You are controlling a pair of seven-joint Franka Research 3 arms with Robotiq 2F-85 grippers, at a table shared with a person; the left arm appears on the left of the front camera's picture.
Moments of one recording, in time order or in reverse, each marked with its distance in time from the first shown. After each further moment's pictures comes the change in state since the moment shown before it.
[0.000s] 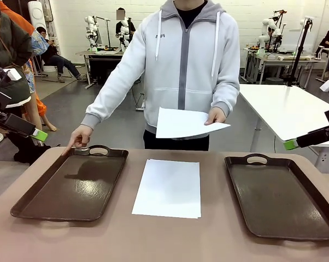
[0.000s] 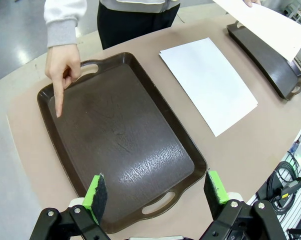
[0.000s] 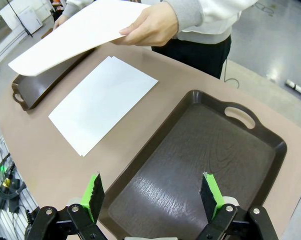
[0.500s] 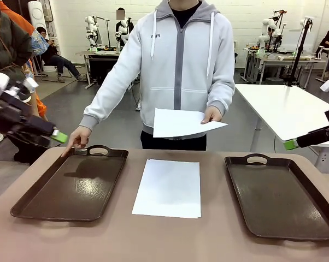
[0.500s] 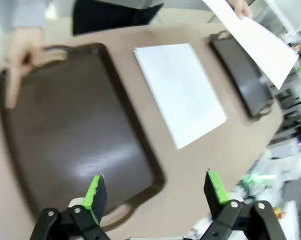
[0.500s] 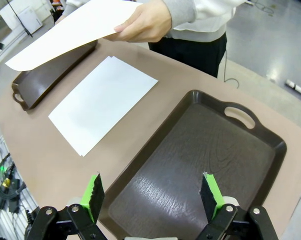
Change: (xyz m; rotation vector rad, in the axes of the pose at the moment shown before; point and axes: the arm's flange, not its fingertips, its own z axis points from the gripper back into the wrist) left arm 0.011 0.005 -0.061 -0.228 0.039 0.266; right arm 0.000 0.000 0.000 -0.001 0.000 0.000
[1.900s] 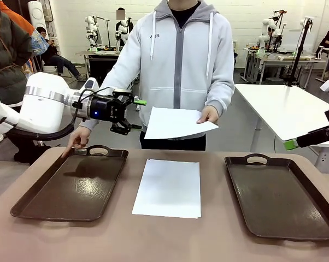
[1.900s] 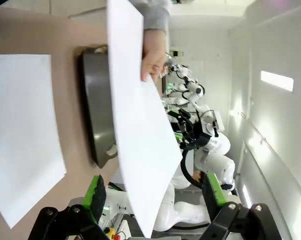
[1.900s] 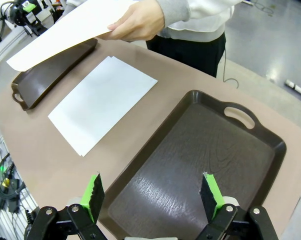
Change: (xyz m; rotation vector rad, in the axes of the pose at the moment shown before) left arm 0.146 -0.036 -0.197 -0.732 0.160 0.493; right arm 0.000 0.000 0.000 -0.001 0.000 0.001
